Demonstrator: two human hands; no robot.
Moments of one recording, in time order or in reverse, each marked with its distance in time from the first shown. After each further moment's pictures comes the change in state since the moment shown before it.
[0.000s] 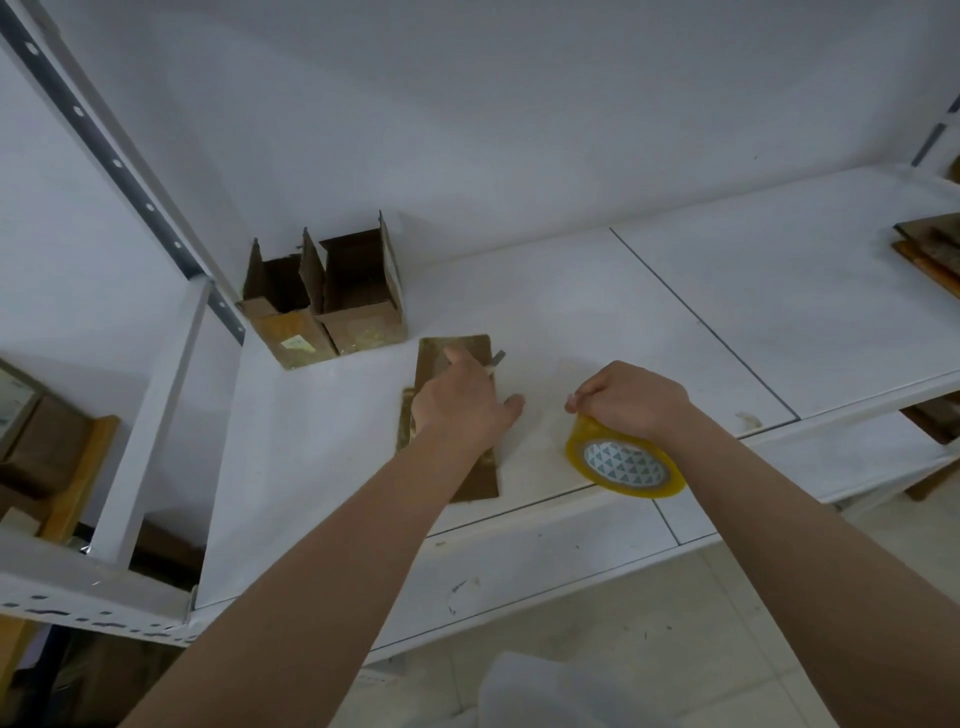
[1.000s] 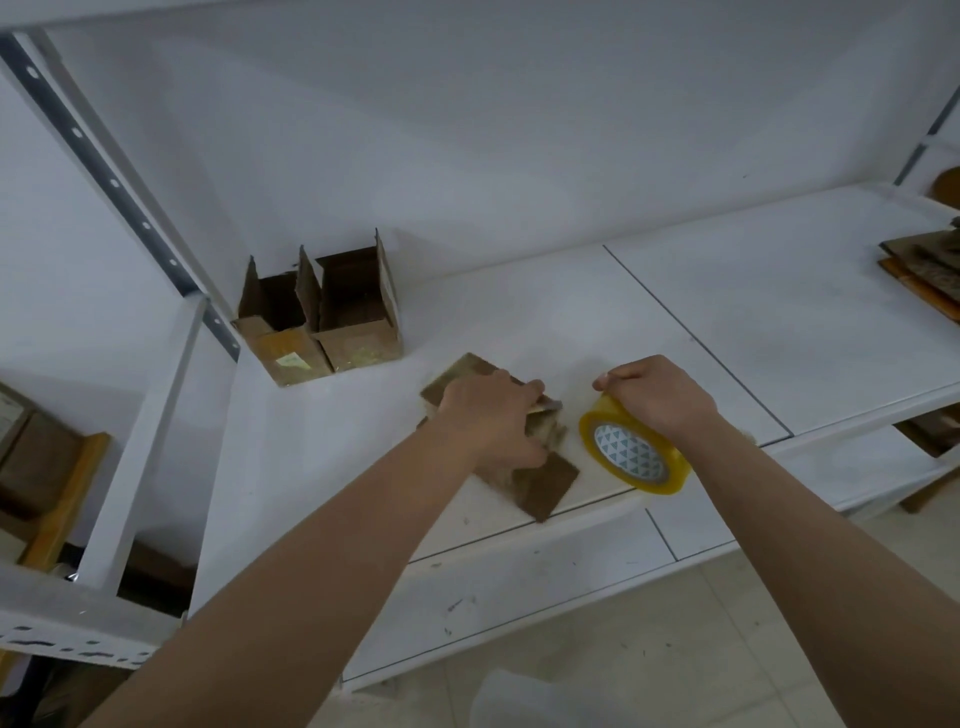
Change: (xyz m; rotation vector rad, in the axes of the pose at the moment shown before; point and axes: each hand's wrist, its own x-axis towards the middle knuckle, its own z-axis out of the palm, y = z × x) left_hand 0.011 0.018 -0.017 0.344 -0.215 0.578; right_hand 0.005 0.017 -0.017 0.264 0.179 0.087
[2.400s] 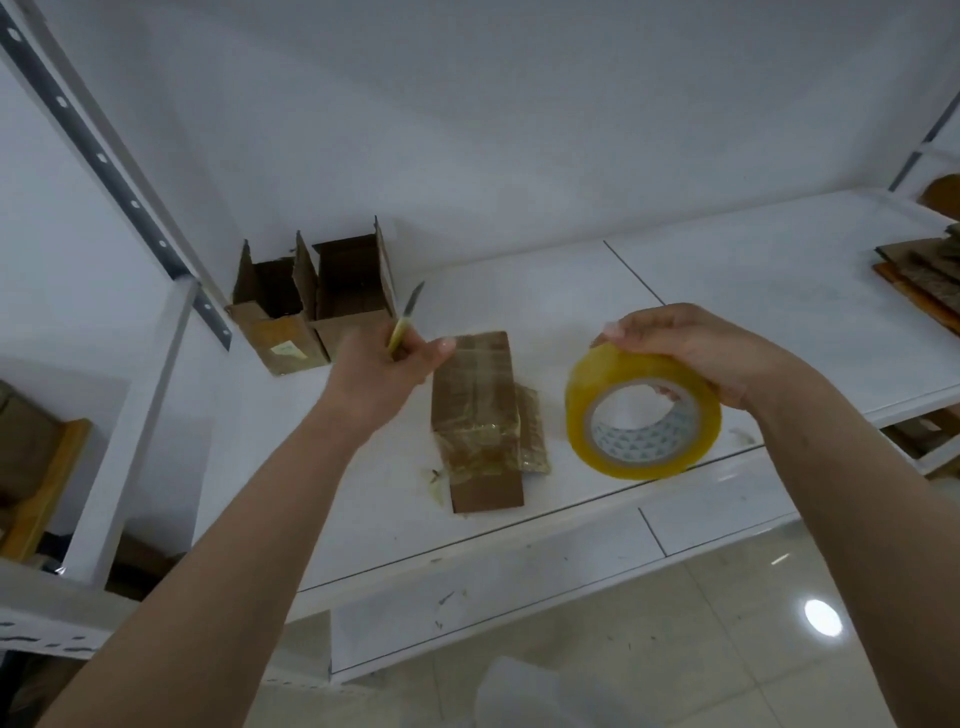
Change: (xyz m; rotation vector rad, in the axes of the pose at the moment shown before) left_hand -0.048 -0.075 -0.012 -0.996 0.556 -0.343; right_hand -0.019 -0.030 -0.058 0.409 -0.355 -0.262
